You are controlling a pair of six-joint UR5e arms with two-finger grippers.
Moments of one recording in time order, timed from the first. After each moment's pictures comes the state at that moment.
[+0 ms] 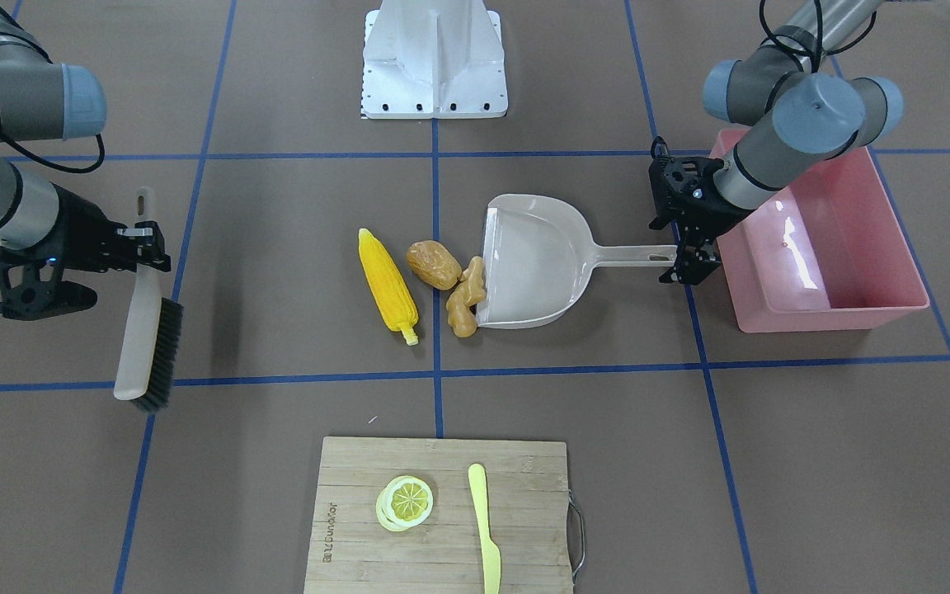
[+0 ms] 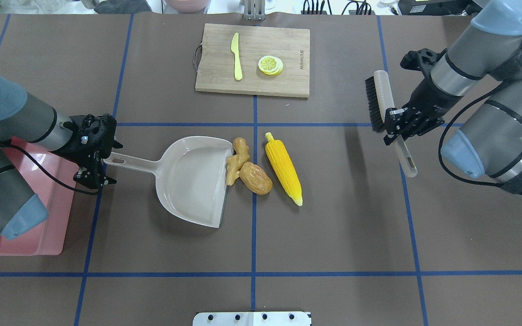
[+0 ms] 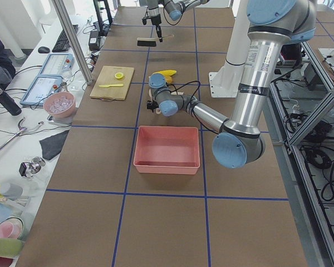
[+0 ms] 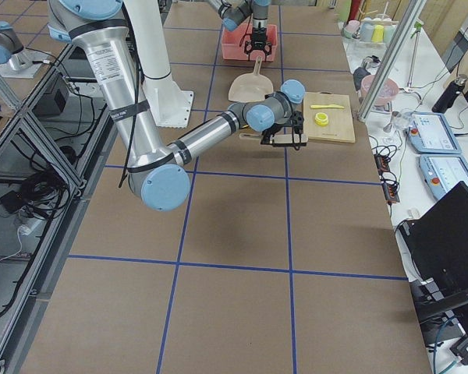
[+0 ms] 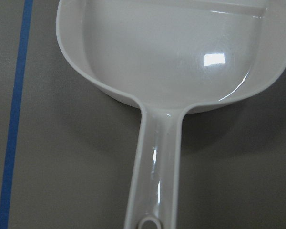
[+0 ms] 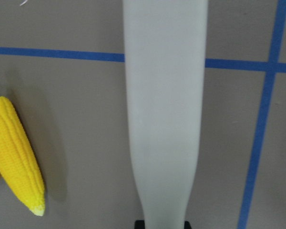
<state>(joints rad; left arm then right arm) -0.79 -1.79 -1.73 -2.08 -2.21 0.48 0.93 -1.18 1.72 -1.56 2.49 0.73</state>
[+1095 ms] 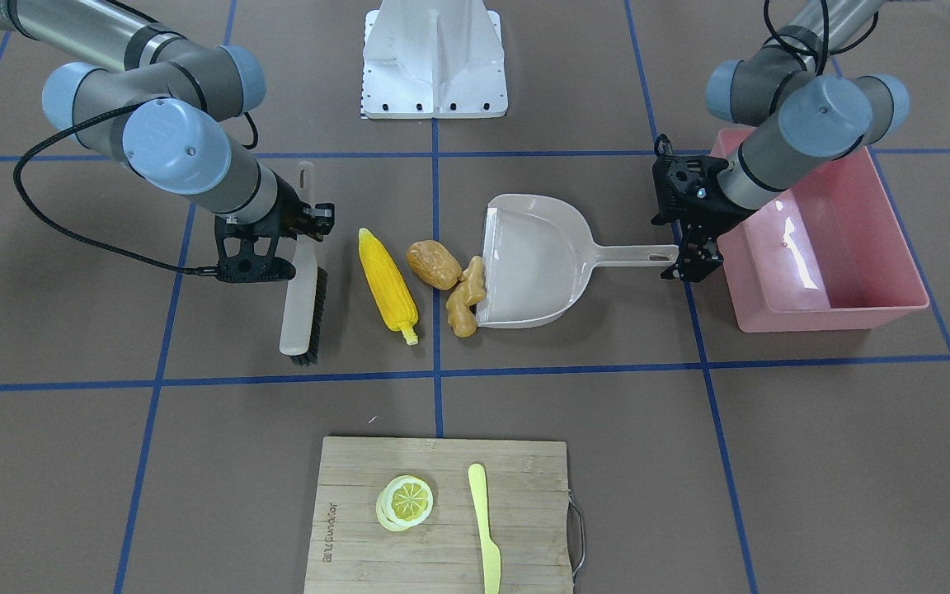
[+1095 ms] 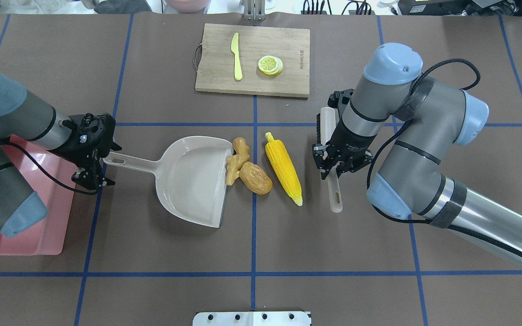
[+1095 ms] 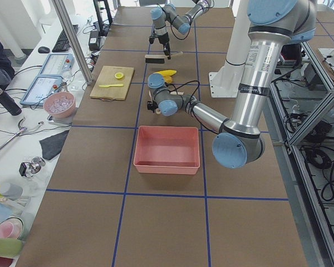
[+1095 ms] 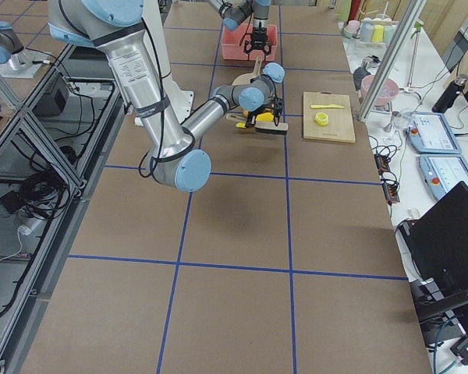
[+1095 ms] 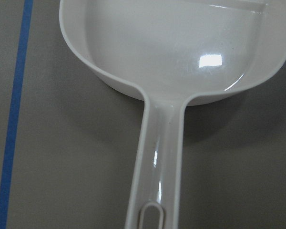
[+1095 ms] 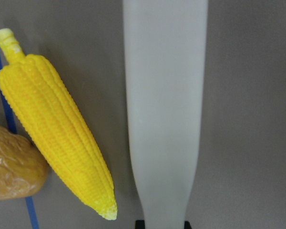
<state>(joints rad) -0.79 -1.79 -1.74 -2.05 -2.26 0.49 0.70 -1.04 1.70 -1.61 2.33 1.08</state>
